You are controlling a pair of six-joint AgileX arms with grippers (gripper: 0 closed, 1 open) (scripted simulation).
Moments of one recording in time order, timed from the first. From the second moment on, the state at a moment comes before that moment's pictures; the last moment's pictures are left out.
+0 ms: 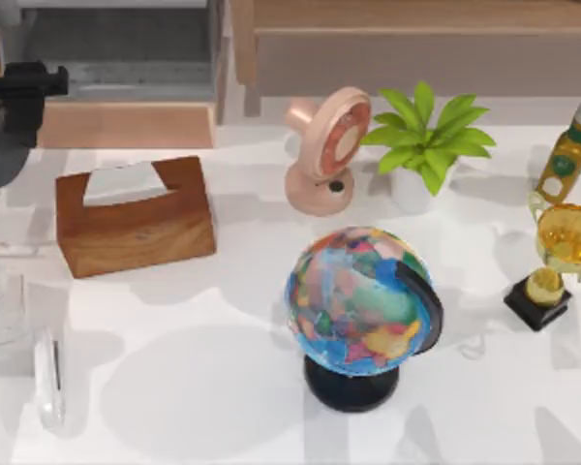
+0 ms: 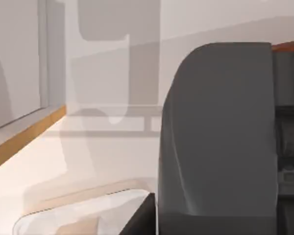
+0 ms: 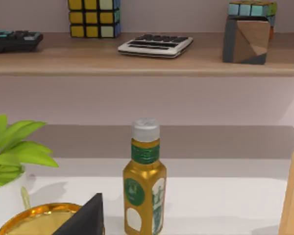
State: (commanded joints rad) left arm -0.04 1.79 1.57 -1.09 0.06 -0.04; right arm 0.00 0.00 0.00 0.00 0.00 0.00
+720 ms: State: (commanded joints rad) left arm -0.57 1.63 0.93 -0.81 -0.04 -0.53; right arm 0.00 0.00 0.00 0.00 0.00 0.00
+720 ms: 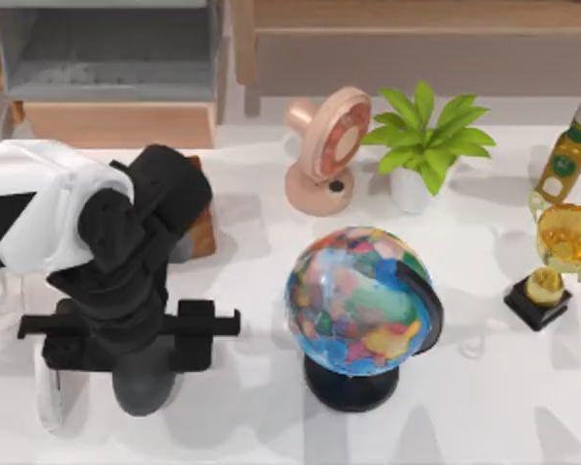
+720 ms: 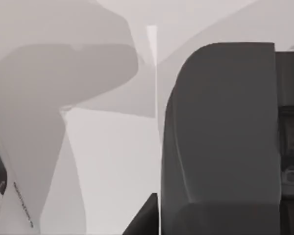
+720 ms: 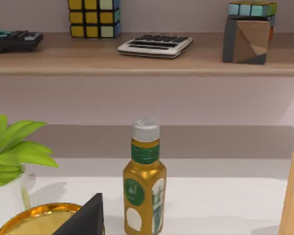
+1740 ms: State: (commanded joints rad) left arm -0.59 1.61 0.92 -0.77 -0.07 -0.56; right arm 0.00 0.00 0.00 0.00 0.00 0.00
